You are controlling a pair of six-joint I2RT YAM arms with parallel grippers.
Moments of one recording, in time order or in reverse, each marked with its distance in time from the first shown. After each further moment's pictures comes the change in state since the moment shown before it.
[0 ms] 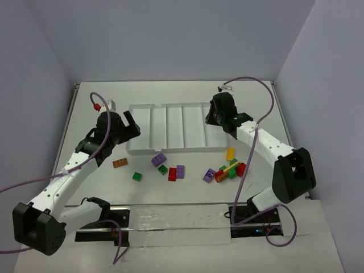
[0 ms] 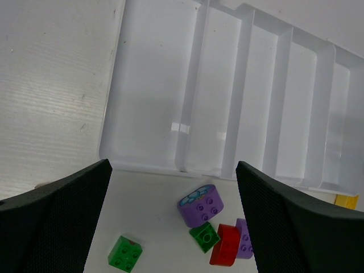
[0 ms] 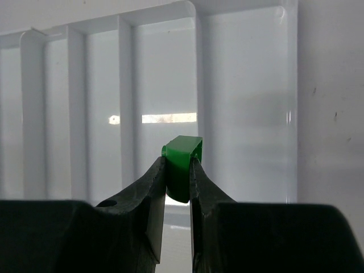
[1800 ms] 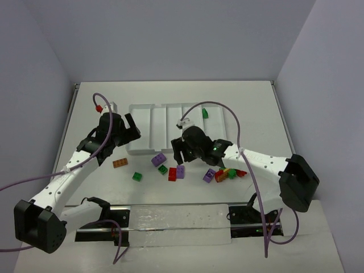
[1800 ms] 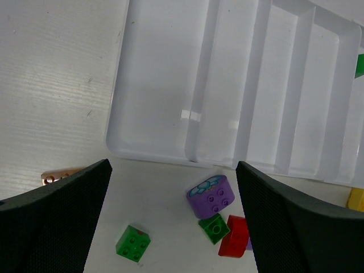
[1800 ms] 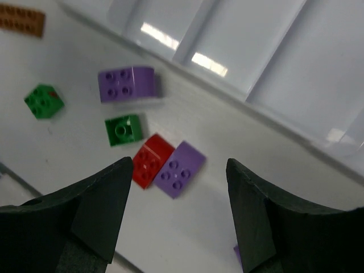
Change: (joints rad) left arm 0.000 0.020 -0.006 -0.043 0.008 0.003; right arm 0.460 -0.073 -0.170 -0.010 -0.075 -0.093
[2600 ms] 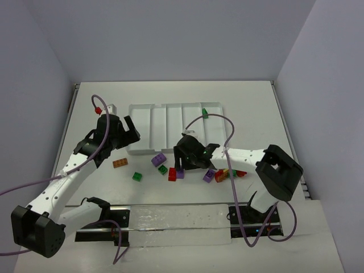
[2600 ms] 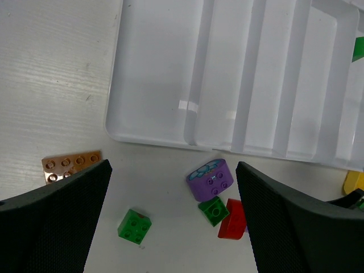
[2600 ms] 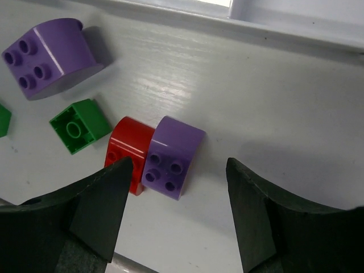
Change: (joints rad) left arm 0.000 -0.046 0.006 -0.073 0.039 -0.003; right arm 0.020 0.183 -0.061 0.016 0.015 0.357
